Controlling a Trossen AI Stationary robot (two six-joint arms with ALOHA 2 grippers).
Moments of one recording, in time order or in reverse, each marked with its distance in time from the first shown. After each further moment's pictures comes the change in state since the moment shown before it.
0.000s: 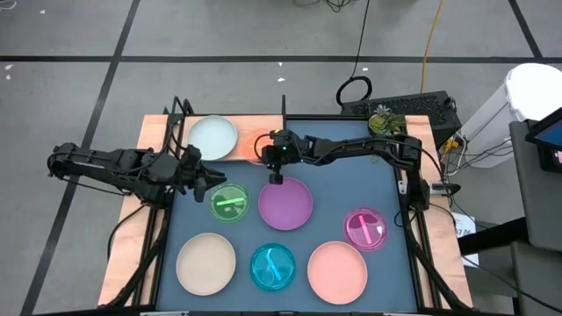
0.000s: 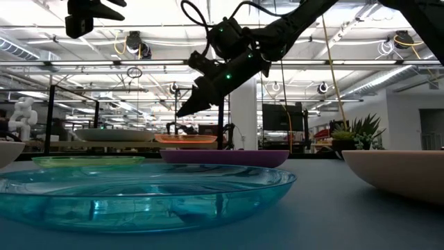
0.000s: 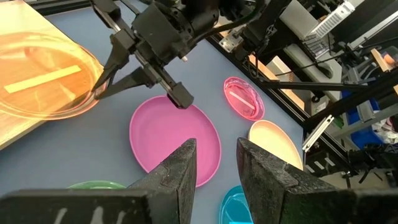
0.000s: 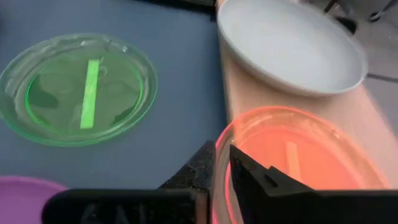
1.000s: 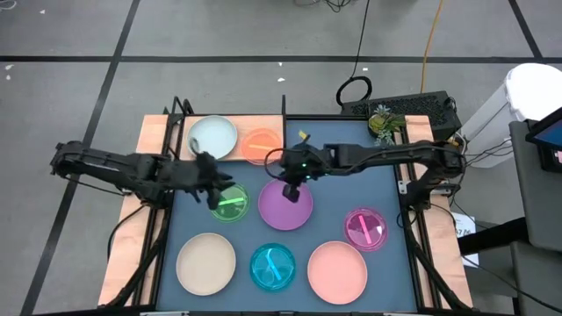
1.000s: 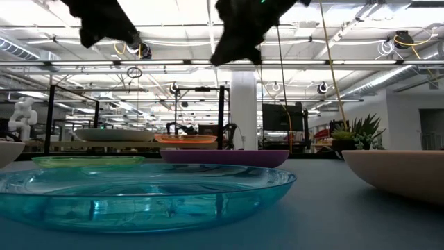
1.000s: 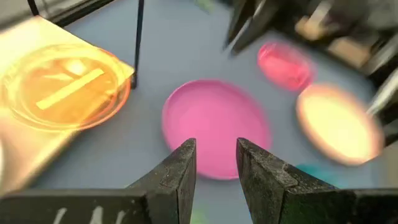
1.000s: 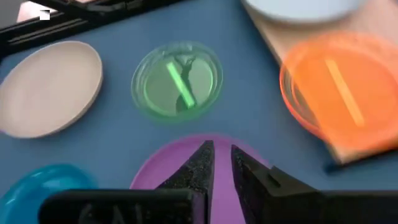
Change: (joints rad) left arm 0.002 0.178 0.000 -0.004 -0.053 0.222; right arm 0.190 -0.355 0.002 -0.531 0.131 0.580
